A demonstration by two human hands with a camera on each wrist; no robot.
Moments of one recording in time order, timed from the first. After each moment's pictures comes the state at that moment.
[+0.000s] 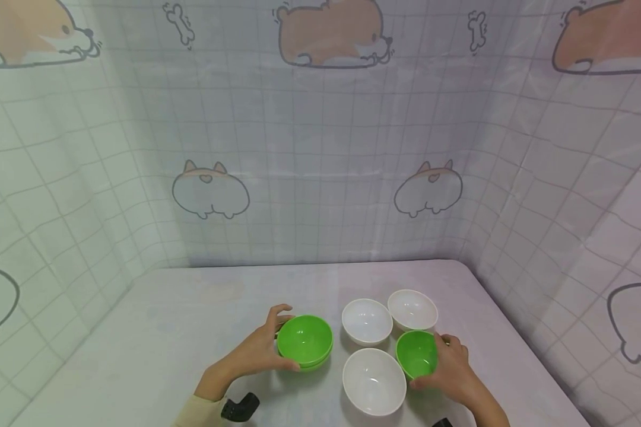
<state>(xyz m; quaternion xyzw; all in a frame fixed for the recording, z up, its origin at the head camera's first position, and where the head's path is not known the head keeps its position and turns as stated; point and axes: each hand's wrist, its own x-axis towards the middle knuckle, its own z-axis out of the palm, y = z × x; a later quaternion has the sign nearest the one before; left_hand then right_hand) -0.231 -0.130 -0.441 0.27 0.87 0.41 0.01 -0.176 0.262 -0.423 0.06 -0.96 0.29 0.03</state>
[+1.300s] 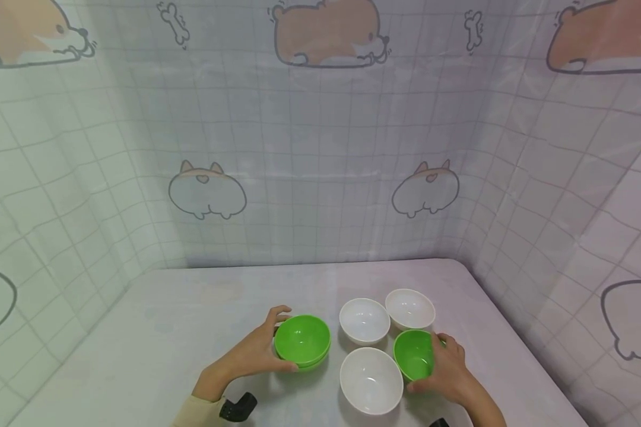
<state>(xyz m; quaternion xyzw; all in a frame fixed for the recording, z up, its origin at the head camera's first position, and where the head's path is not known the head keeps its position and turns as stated) -0.230 -0.131 -0.440 0.25 0.89 0.38 0.02 -0.175 0.264 -0.430 0.08 -0.96 0.27 0.05</state>
